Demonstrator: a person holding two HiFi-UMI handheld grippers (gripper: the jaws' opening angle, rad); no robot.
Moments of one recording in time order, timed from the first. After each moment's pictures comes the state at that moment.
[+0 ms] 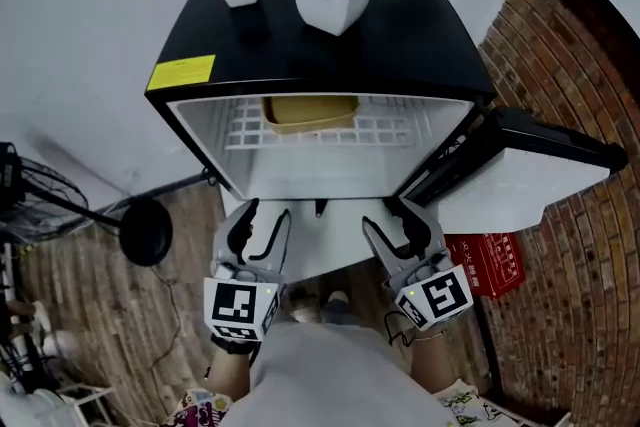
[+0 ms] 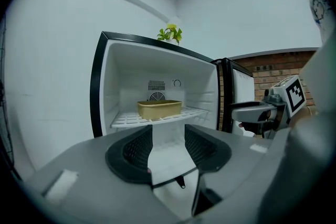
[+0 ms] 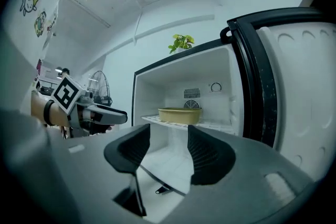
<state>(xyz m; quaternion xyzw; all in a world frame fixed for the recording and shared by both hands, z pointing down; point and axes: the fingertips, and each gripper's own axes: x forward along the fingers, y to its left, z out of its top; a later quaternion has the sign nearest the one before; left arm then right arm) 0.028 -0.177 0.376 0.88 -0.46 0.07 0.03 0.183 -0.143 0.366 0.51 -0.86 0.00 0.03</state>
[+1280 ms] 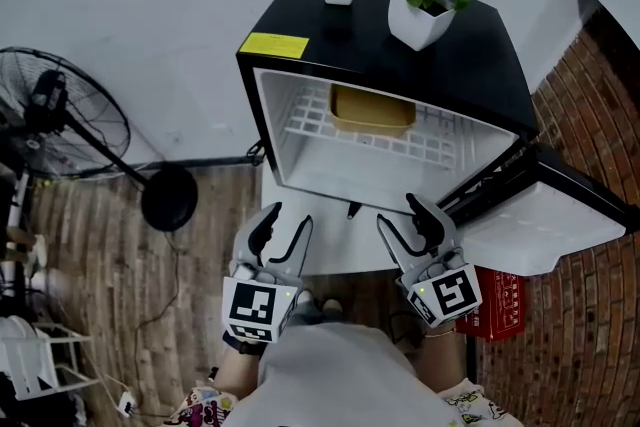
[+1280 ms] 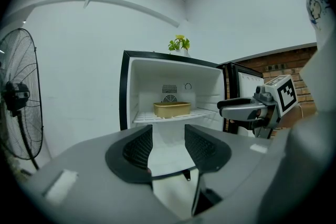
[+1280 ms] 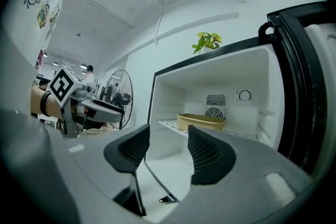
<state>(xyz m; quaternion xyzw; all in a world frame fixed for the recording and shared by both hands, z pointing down) -0.006 -0.137 0.370 0.84 -0.54 0.05 0.03 0.142 -0.149 0.352 0.41 -0.91 -0.06 0.06</state>
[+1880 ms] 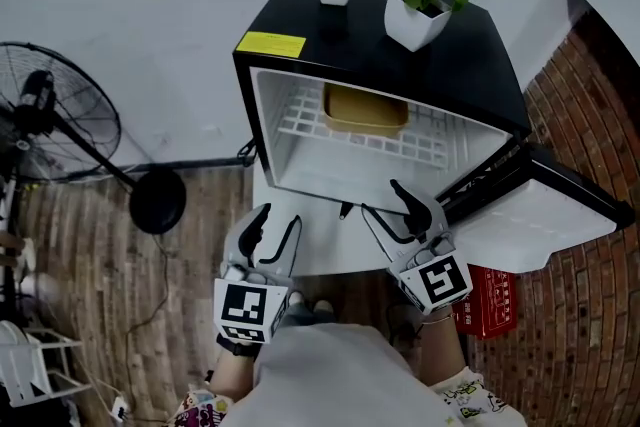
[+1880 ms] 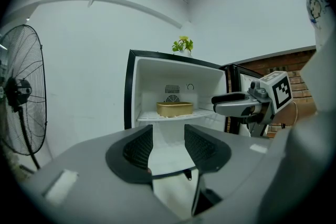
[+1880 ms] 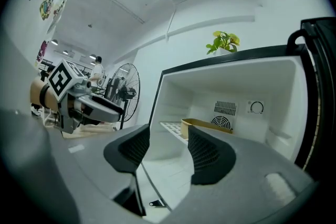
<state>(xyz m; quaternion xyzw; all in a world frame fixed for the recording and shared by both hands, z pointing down) -0.017 -0.136 0.375 0.84 -0.55 0.04 0.03 0.118 -0.162 0.341 0.38 -0.91 -0.11 0.10</state>
